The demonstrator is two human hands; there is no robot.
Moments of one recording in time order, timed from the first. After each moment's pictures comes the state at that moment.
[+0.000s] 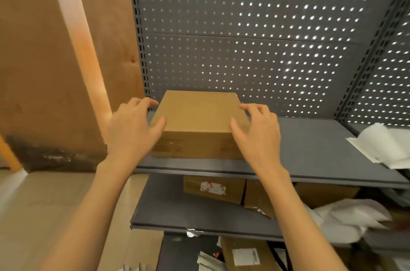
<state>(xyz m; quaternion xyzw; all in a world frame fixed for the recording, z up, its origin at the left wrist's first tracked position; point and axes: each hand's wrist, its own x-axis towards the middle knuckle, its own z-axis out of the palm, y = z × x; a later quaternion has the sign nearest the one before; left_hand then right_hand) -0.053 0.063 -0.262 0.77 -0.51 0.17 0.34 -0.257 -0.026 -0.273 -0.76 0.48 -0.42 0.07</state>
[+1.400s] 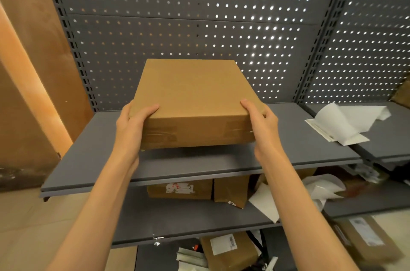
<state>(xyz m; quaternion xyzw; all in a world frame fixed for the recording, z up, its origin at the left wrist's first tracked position) -0.108 -0.026 -0.296 0.55 -0.33 -0.34 0.69 -0.321 -0.088 -0.287 -0.43 0.49 -0.57 0.50</state>
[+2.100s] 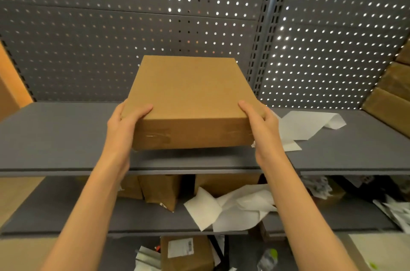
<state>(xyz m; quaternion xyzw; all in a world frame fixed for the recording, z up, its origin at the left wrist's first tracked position) -0.323 -0.078 -0.302 0.56 -0.32 -0.30 0.70 -0.538 -0.154 -0.288 -0.48 0.43 -0.56 0.52</state>
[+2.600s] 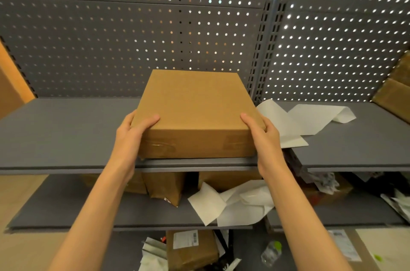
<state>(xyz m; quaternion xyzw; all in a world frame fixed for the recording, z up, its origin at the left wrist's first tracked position) -0.322 -0.084 -0.329 0.59 -0.32 -0.31 0.67 -0.544 -0.157 -0.319 -0.47 0.46 -0.52 0.55</state>
